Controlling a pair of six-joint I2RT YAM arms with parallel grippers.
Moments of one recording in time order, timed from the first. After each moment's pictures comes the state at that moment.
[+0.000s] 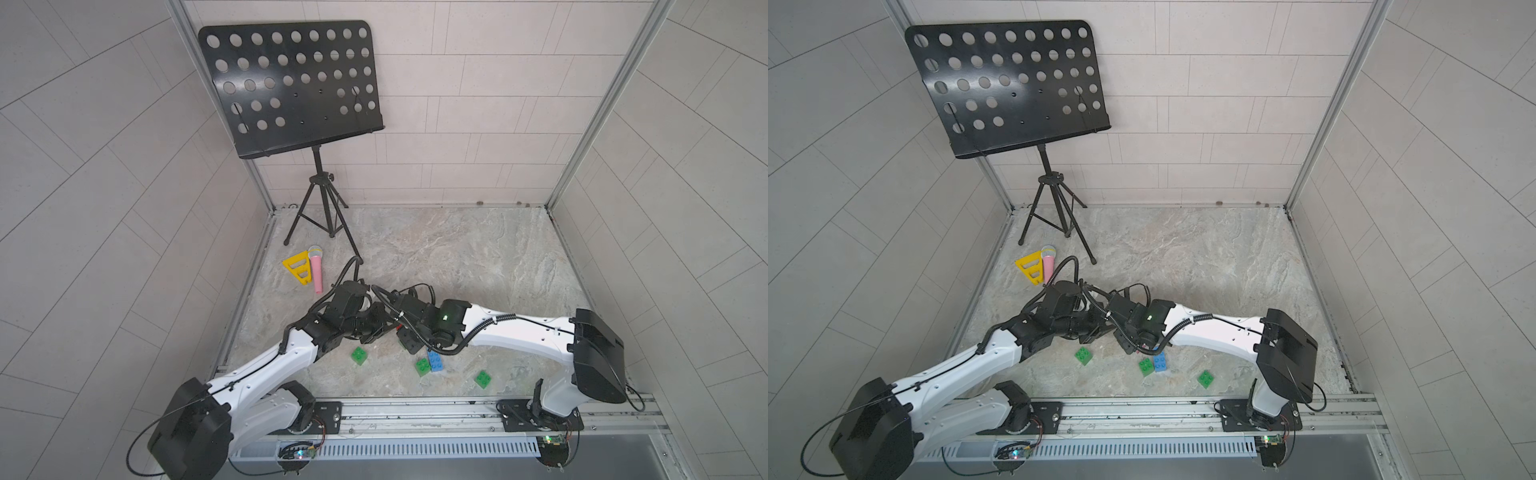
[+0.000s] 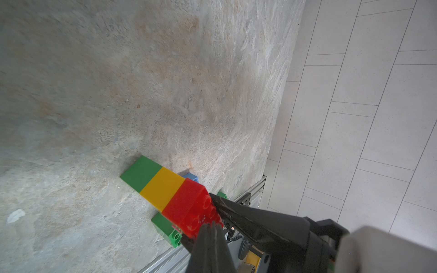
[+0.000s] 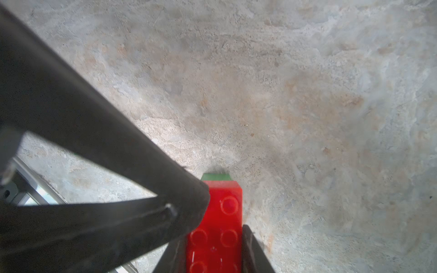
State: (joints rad) left arm -0.62 1.06 0.55 -0.20 0.50 -1.16; right arm 1.10 1.61 1.17 -0.68 0.15 0.40
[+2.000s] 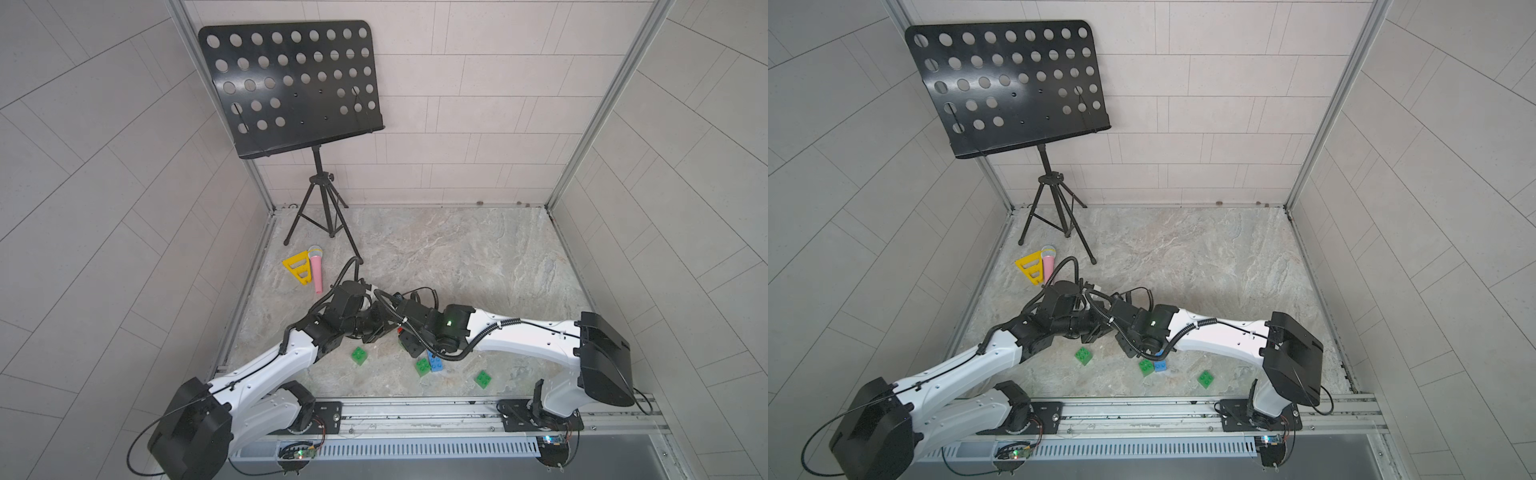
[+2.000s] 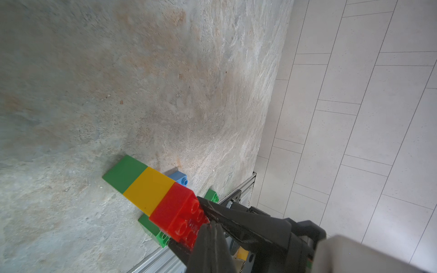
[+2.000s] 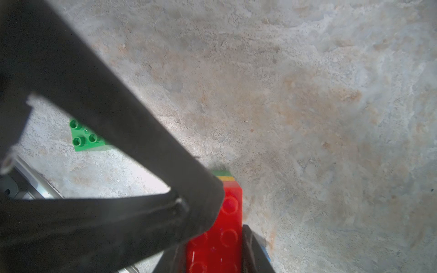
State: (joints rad) left arm -0.62 1.06 0.53 -0.14 0.53 -1.20; right arm 1.12 1.57 1.12 -0.64 0.18 0.43
